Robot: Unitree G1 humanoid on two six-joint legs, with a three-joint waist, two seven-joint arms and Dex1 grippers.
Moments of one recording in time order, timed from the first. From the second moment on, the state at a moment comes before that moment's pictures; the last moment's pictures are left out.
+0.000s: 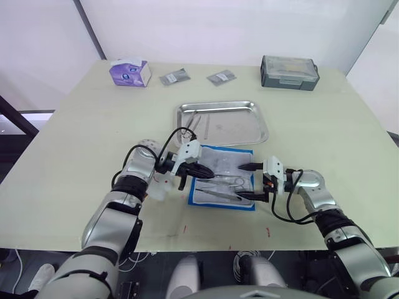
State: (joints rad) left arm -0.79 0.46 -0.24 0.84 -0.02 -0.13 -1.52; right arm -0.49 -0.33 0.22 0.67 0.19 -0.30 1.26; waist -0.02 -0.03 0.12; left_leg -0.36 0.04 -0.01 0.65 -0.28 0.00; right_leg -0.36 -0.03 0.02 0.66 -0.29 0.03
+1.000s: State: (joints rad) left arm -0.84 0.74 -0.30 0.55 -0.13 0.11 -1.57; right arm -0.49 -0.33 0.22 0.67 0.18 -0.30 1.26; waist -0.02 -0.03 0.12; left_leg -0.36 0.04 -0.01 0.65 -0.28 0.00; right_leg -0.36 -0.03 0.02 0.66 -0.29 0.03
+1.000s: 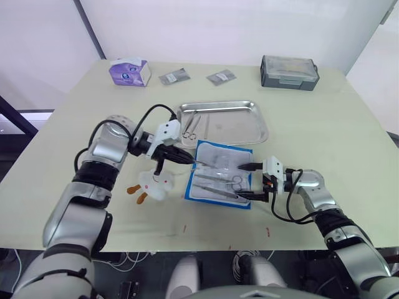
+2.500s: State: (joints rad) left arm -0.86 0.30 -0.10 0.47 -0.13 0.32 -0.58; right arm -0.50 -0.32 0.22 0.68 0.17 -0.30 1.27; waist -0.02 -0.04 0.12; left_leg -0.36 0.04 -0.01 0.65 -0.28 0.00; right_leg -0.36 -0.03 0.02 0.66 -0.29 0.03
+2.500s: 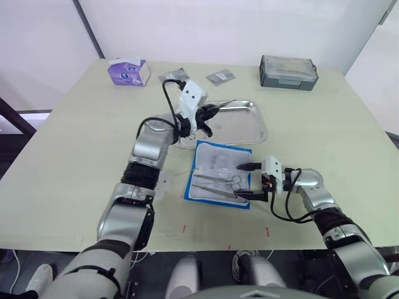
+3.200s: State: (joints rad) left arm -0.87 0.04 0.00 0.69 0.00 0.38 0.00; right arm -0.50 -0.32 0.22 0.68 0.17 -0.30 1.26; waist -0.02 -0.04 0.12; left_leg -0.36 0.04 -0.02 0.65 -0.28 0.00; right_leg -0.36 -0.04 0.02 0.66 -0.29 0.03
